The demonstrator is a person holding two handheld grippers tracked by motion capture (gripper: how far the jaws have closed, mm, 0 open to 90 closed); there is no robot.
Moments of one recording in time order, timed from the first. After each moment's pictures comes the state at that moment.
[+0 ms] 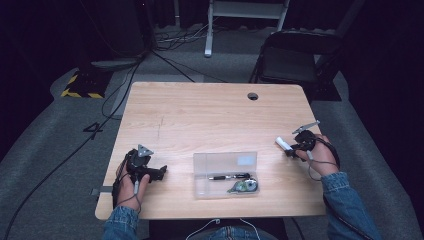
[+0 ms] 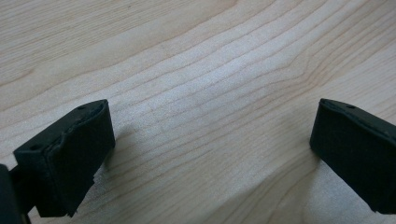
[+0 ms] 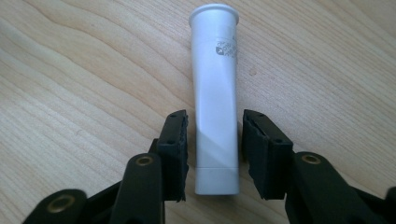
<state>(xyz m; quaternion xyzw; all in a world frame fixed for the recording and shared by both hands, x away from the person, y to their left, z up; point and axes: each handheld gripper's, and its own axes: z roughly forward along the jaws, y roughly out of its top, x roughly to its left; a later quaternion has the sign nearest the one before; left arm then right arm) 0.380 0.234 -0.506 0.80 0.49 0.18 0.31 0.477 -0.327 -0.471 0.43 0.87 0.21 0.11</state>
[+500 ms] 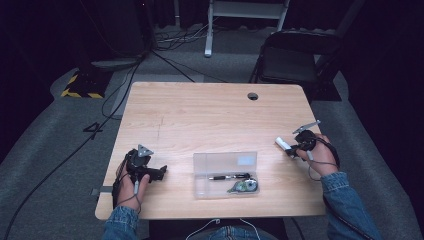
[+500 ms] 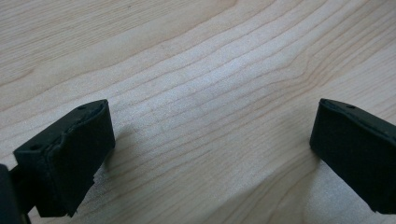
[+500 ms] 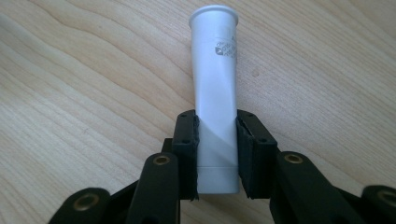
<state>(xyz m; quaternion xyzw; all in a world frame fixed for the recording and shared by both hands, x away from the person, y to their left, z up) 0.380 0.234 -0.506 0.80 0.49 0.18 0.31 0.476 -0.327 -0.467 0.42 0.87 0.22 0.11</state>
